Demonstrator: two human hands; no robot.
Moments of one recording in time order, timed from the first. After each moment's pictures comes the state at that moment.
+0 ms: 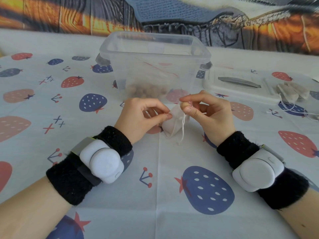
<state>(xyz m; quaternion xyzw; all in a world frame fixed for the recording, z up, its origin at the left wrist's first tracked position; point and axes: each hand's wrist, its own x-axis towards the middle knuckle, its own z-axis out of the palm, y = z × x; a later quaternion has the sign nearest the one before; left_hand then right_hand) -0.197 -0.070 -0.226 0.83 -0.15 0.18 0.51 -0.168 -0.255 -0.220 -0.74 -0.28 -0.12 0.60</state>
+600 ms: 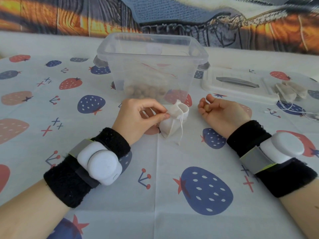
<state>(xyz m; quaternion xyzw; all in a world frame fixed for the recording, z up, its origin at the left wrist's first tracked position) -0.196 -0.069 -0.227 0.82 -0.15 0.20 0.51 -0.131 -0.278 -0.215 -0.40 0.11 0.15 0.90</state>
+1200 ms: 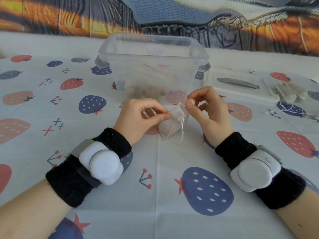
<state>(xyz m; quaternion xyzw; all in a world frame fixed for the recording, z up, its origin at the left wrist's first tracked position) -0.195 -0.068 -0.228 0.82 -0.16 0.19 0.52 -0.164 -0.256 -0.221 -0.75 -0.27 -0.13 0.58</state>
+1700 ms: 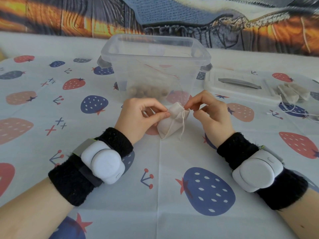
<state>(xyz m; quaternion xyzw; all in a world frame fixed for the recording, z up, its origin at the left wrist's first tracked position) -0.195 -0.067 -0.226 0.82 -0.14 0.19 0.52 -0.160 -0.258 -0.224 -0.78 -0.28 -0.11 0.55</state>
